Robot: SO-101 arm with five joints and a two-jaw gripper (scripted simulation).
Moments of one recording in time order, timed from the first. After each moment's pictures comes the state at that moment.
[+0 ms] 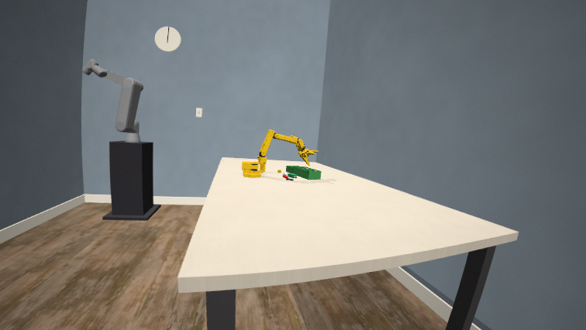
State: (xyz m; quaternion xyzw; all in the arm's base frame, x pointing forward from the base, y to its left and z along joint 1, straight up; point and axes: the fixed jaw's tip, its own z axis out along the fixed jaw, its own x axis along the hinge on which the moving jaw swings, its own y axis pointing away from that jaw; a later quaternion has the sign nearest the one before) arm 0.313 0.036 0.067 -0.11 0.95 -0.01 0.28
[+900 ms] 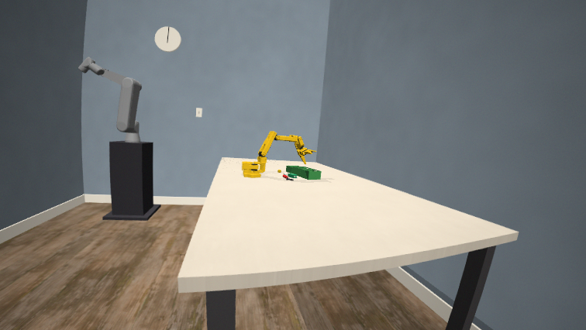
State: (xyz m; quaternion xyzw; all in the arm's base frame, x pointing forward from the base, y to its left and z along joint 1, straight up) arm 0.303 0.074 0.070 -0.10 0.97 0.03 0.23
